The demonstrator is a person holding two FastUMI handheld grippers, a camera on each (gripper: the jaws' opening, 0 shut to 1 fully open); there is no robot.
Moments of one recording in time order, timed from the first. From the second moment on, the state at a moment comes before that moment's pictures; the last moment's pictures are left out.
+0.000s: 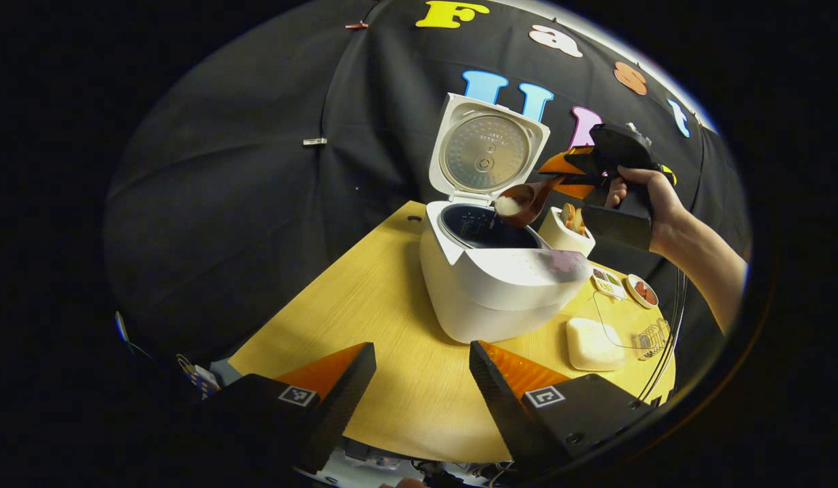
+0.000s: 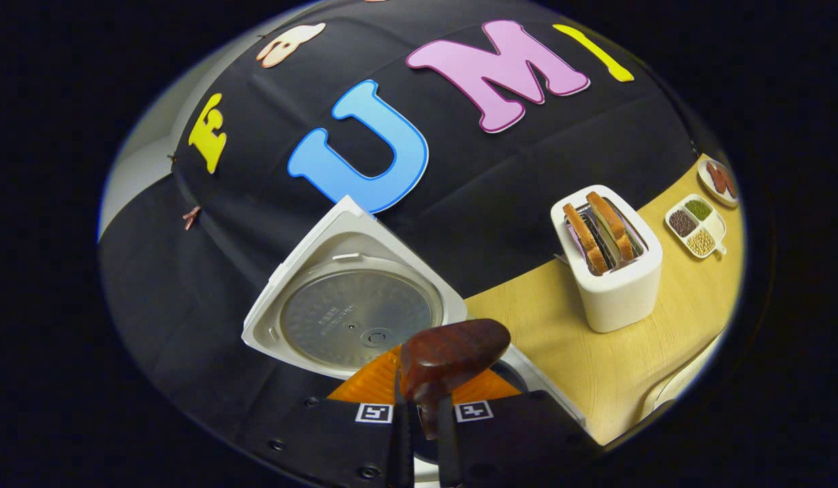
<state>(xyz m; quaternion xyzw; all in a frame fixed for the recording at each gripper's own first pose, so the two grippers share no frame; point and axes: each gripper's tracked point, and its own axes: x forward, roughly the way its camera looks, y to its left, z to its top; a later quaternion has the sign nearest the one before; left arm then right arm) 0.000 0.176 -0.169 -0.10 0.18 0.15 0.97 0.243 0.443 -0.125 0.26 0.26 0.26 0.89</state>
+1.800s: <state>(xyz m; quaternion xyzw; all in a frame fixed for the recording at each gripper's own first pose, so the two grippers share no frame) -0.002 0.172 -0.175 -0.10 0.18 0.13 0.97 0.159 0.516 -0.153 -0.13 0.11 0.48 0.86</state>
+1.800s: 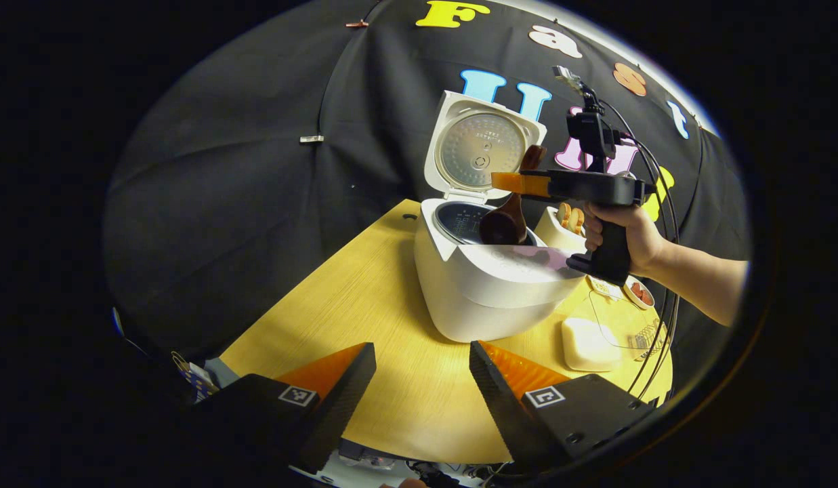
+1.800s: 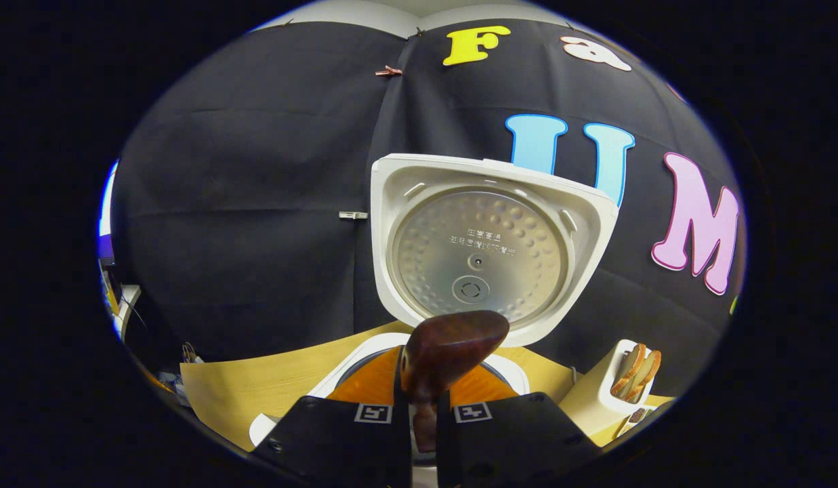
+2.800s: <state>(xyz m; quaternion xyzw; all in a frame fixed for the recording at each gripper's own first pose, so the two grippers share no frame) 0.008 0.130 -0.154 -0.06 0.16 0.07 0.98 0.196 0.350 -0.019 0.02 0.08 0.35 0.93</state>
